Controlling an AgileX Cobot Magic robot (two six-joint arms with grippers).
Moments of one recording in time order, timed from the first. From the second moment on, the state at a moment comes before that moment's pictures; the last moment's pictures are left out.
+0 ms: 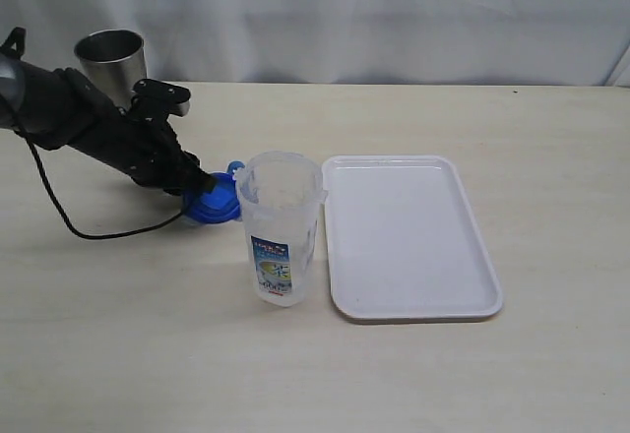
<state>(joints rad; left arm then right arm) -0.21 2.18 -1.30 -0.79 0.37 0.99 0.03 0.00 0.00 -0.01 0.34 -0.08</state>
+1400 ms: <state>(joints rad) -0.21 1.98 -1.09 0.03 0.47 -0.13 0.03 0.00 0.00 -0.01 0.34 -0.08</state>
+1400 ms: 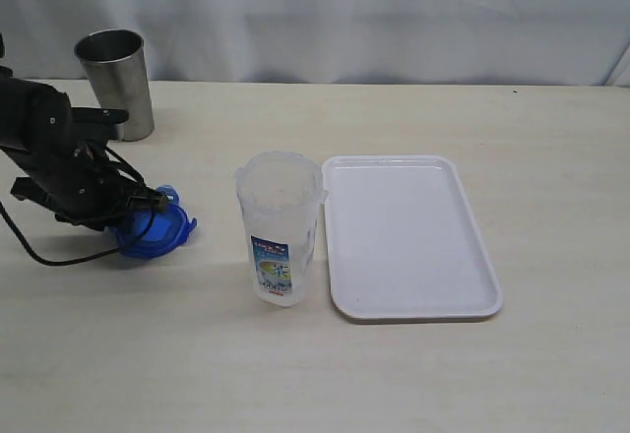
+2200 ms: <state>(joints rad) -0.09 1.98 -1.19 -0.38 0.67 0.40 0.03 0.00 0.00 -0.01 0.34 -0.08</state>
